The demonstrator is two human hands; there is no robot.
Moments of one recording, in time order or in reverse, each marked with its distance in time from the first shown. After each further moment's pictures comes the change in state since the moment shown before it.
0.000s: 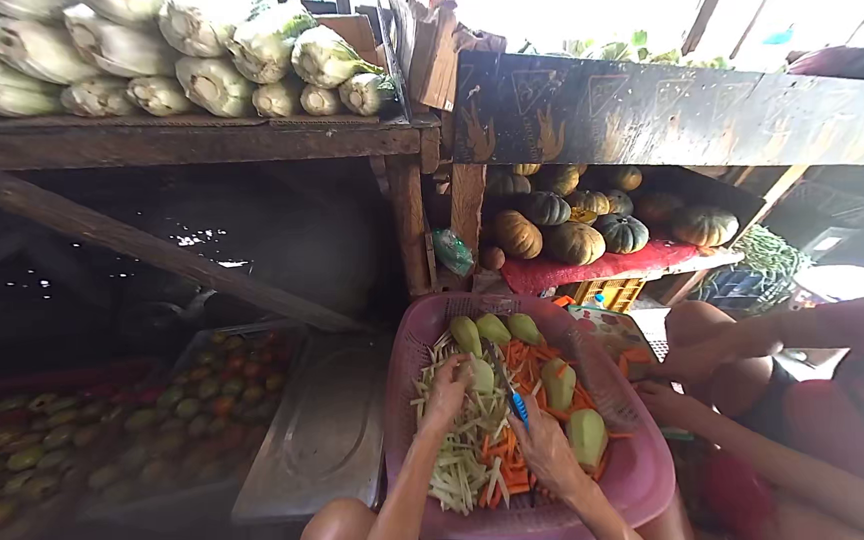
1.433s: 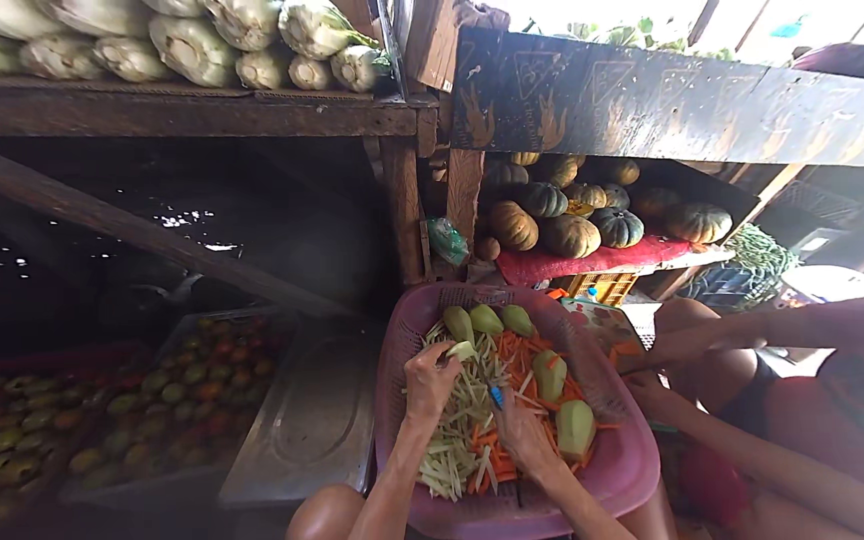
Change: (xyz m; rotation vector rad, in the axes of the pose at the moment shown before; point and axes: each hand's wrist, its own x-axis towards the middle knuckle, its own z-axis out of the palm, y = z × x) left_hand -0.014 0.005 -0.003 0.515 0.482 0.633; right_hand 0.021 -0.014 0.011 -0.248 -0.222 0.171
